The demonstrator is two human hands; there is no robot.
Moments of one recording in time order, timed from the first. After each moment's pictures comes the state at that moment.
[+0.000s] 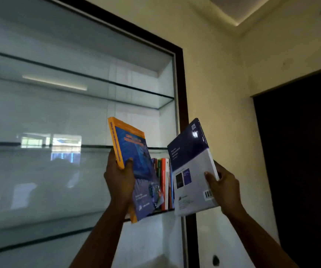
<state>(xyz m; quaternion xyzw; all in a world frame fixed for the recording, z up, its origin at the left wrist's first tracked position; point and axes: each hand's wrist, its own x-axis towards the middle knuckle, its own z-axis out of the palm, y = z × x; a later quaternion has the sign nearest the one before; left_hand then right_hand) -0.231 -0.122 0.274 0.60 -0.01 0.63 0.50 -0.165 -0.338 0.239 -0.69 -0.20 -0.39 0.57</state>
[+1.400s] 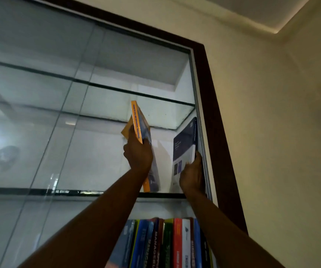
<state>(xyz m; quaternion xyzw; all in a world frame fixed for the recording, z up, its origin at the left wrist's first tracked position) 0.132 -0.067 0.471 0.59 0.02 0.74 0.32 0.246 -0.138 0.433 -0.57 -0.28 -0.40 0.66</state>
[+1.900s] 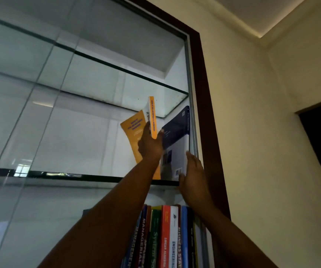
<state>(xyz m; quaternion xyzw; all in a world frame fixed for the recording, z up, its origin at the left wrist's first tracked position) 0.198 -0.080 0.467 0.63 -0.09 0.64 0.44 0.221 -0.185 0.380 -0.67 -0.36 -0.45 0.47</state>
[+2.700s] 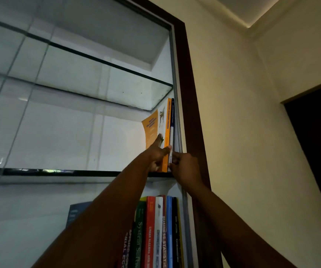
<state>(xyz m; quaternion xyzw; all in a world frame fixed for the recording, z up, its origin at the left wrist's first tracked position) 0.200 -0.117 0.442 0.74 -0.14 0.28 0.59 0.222 -0.208 0.392 -0.72 -0.33 -0.39 0.46</state>
